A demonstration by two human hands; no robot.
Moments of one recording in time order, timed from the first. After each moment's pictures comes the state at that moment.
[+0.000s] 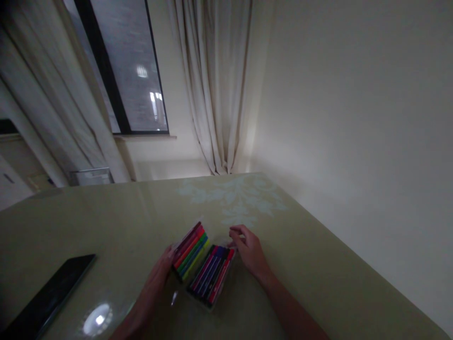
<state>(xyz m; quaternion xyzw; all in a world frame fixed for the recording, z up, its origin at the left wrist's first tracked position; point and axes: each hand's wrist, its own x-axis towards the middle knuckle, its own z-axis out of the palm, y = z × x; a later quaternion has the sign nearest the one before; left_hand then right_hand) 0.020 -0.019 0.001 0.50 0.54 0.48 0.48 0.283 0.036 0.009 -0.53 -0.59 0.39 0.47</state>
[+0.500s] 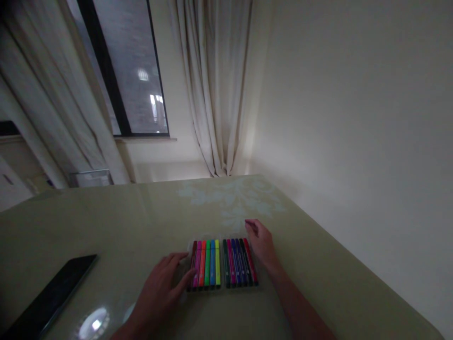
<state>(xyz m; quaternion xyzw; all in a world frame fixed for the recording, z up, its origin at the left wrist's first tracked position) 0.015 -0.023 0.004 0.75 0.58 0.28 0.19 0.326 0.061 0.003 -0.60 -0.58 0.22 0.51</state>
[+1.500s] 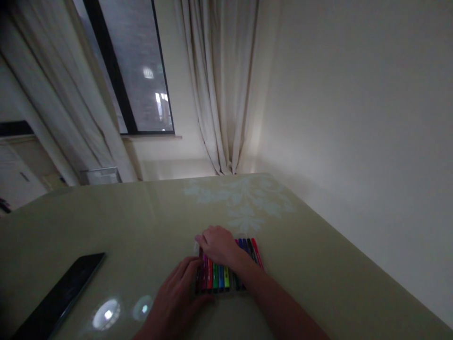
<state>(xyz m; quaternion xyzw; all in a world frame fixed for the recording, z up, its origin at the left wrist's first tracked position) 0.033 -0.035 0.001 0.77 0.56 0.24 0.21 0.189 0.071 0.040 -0.49 -0.86 0.09 0.11</state>
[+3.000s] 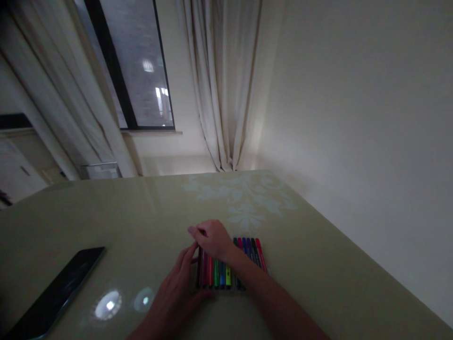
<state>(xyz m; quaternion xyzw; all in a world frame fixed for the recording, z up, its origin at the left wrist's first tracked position) 0.036 -0.034 -0.016 0.74 0.55 0.31 0.26 0.179 0.073 0.039 -0.43 -0.83 0.20 0.30</state>
